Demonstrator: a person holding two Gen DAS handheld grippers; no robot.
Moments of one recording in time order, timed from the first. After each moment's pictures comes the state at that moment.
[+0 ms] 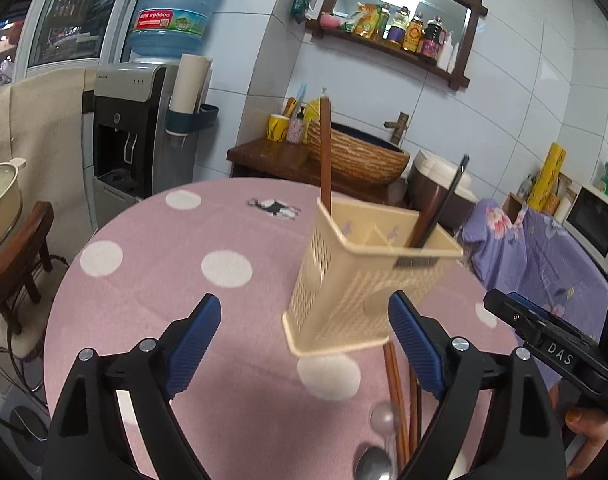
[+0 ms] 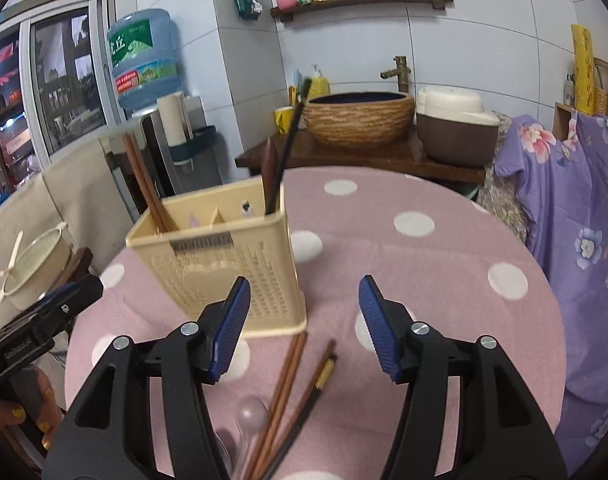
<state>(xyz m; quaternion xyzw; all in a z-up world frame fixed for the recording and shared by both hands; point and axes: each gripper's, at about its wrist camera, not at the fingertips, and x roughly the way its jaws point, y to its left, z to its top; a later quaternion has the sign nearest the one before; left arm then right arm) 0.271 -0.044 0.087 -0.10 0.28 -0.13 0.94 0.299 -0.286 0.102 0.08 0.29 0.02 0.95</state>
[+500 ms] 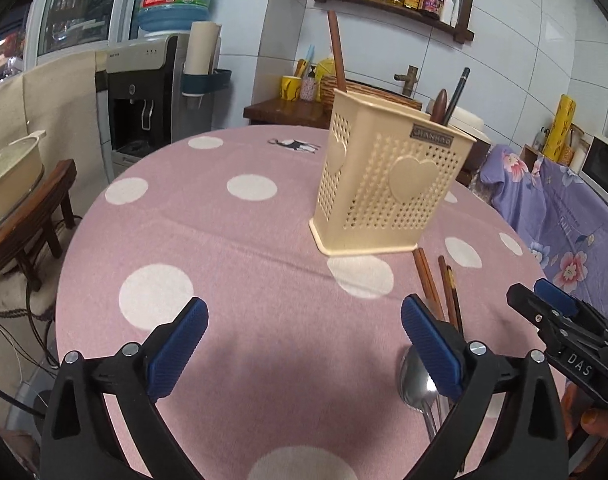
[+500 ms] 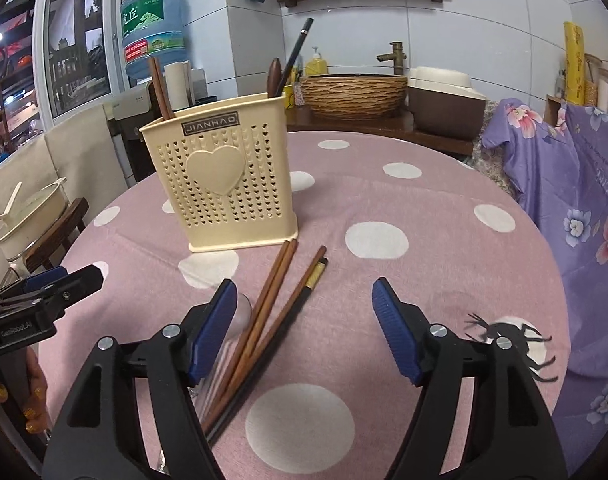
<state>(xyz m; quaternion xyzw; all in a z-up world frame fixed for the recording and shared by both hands) 0.227 -0.042 0.031 -0.06 0.34 -0.11 0.93 0.229 -0.275 0.036 0.05 0.30 0.00 0.95</state>
